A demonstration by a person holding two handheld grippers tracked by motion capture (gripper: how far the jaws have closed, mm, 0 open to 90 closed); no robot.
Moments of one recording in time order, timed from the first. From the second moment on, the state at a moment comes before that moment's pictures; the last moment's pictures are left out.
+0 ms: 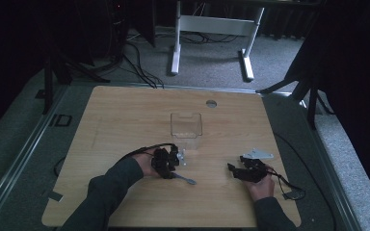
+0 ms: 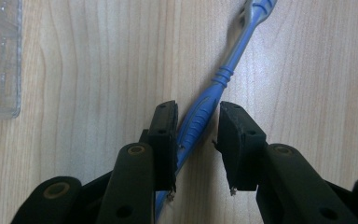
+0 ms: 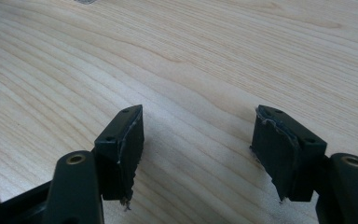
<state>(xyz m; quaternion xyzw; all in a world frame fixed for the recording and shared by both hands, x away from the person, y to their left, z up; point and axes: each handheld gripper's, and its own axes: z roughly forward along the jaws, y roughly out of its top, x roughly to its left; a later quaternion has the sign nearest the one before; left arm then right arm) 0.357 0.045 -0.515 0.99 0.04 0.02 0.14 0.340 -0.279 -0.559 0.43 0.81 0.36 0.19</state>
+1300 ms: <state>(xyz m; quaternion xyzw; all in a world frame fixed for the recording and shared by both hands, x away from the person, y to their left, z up) 0.355 0.035 -0.518 0.99 0.02 -0.02 0.11 0.340 -0.279 -0.559 0.43 0.81 0.36 0.19</state>
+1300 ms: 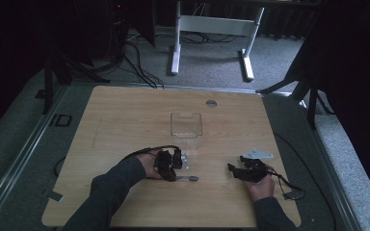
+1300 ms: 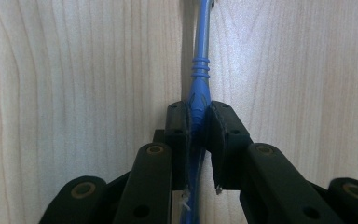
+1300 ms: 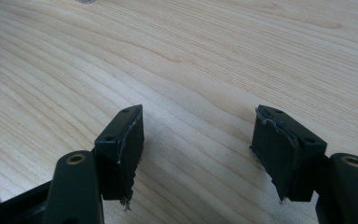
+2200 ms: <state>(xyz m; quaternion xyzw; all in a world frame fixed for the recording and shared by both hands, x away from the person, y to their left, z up) 0.359 0.043 -0.497 0.99 0.06 -0.01 0.16 0.340 -0.279 -0.559 0.43 0.81 0.36 0.19</state>
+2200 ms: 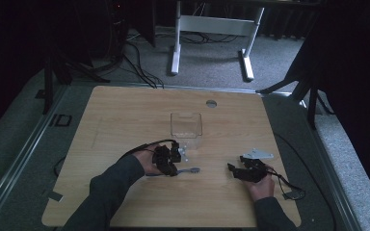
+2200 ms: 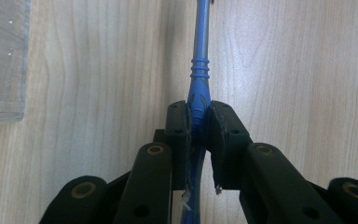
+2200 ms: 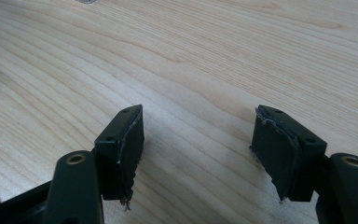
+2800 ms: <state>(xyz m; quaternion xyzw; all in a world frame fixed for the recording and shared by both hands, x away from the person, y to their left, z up) 0.364 0.049 -0.487 0.98 0.09 0.01 0.18 0.340 -0.279 -0.559 0.43 0.81 0.36 0.19</state>
